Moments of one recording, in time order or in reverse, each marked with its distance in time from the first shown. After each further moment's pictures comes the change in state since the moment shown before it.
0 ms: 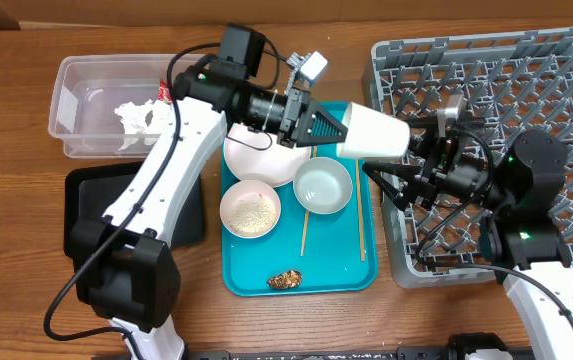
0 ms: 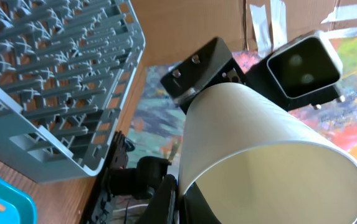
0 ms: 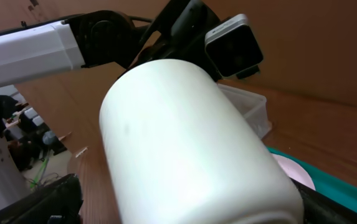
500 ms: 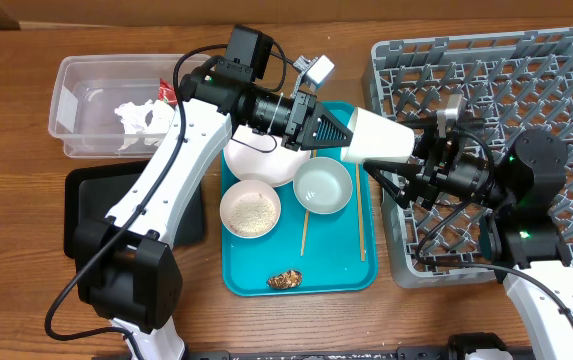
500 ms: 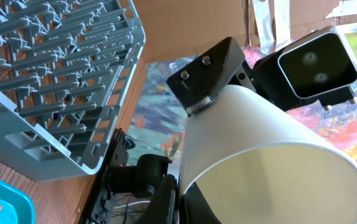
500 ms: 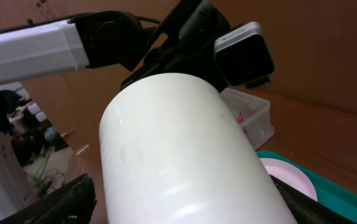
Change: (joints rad) left arm -0.014 0.000 0.000 -0.002 -0.012 0.000; right arm 0.000 0.004 0.000 0.026 -0.021 -0.008
